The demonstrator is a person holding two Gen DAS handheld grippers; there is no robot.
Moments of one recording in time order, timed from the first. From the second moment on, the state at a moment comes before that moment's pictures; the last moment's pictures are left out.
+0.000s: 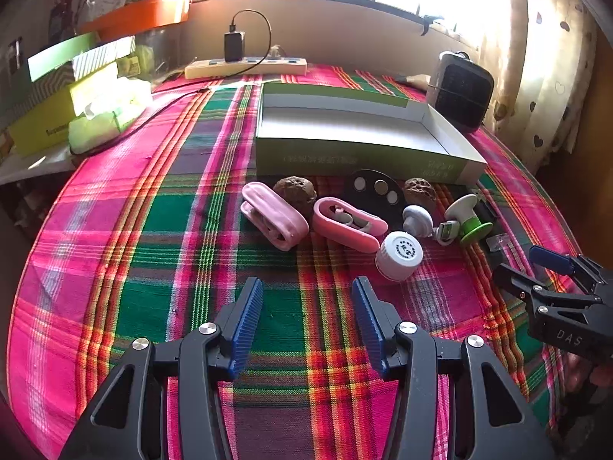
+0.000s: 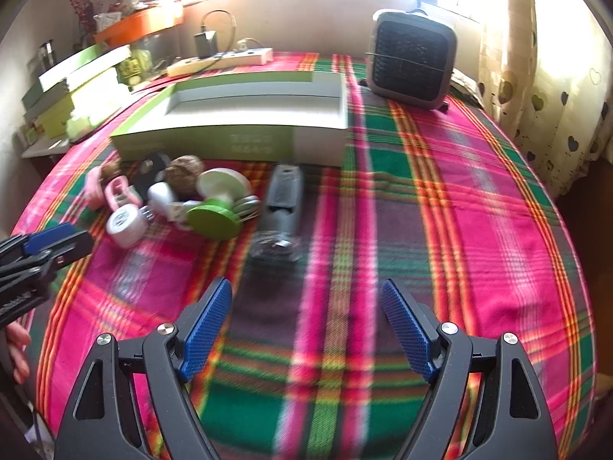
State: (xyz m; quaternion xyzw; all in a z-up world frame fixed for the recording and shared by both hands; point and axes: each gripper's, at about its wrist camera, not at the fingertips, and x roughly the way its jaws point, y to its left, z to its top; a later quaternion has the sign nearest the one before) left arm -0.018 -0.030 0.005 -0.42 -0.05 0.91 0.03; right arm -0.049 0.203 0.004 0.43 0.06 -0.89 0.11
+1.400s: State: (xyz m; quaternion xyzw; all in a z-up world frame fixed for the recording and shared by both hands) left arm -0.051 -0.067 0.009 -0.43 -0.07 0.90 -0.01; right arm -0.089 0.202 0.009 0.44 0.08 -0.89 0.14
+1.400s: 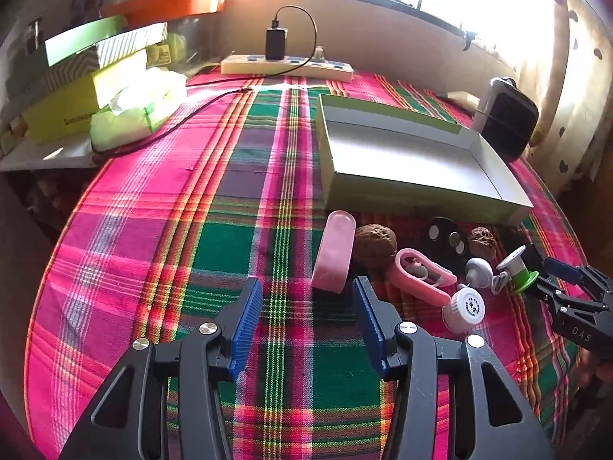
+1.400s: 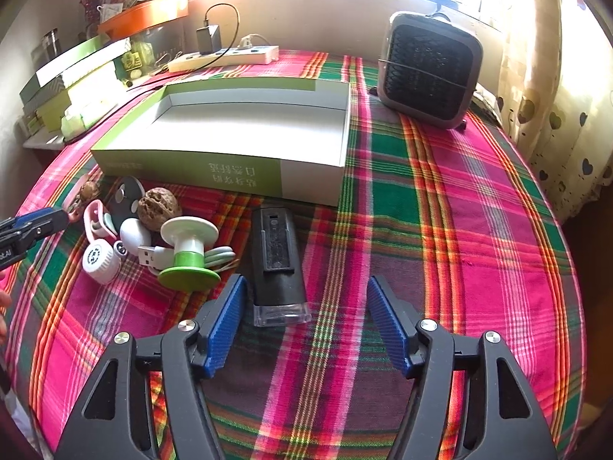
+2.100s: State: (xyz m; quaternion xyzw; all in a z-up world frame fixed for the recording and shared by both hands) left arm -0.083 -0.066 0.004 -0.44 0.00 0.90 0.00; right arm -0.107 0.193 0.008 0.43 0.08 -0.88 0.16
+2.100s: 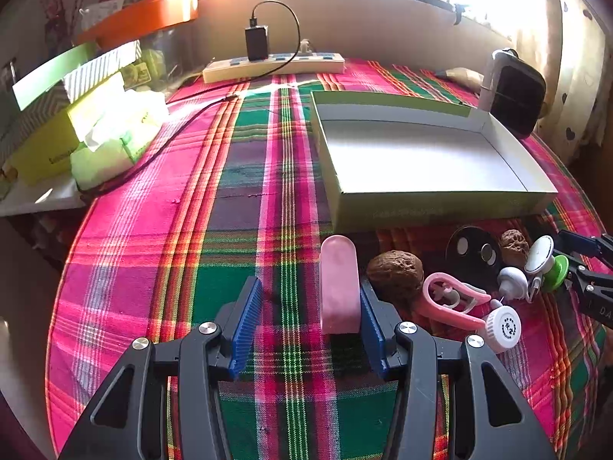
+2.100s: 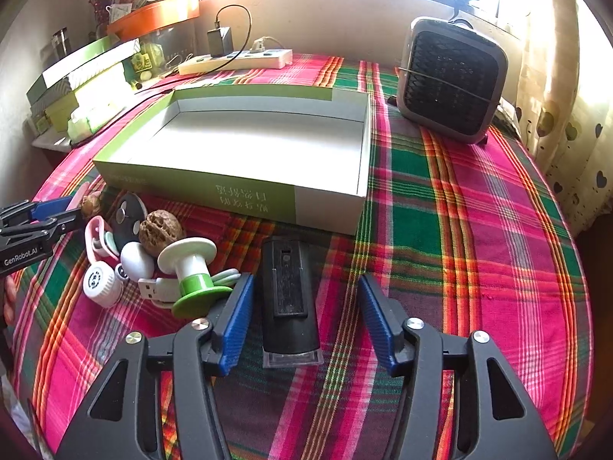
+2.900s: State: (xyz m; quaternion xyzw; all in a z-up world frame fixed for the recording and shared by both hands) left arm -0.089 -0.072 0.005 -0.44 -0.01 0.90 0.00; right arm -0.107 0.194 0.009 0.43 0.08 -0.89 0.17
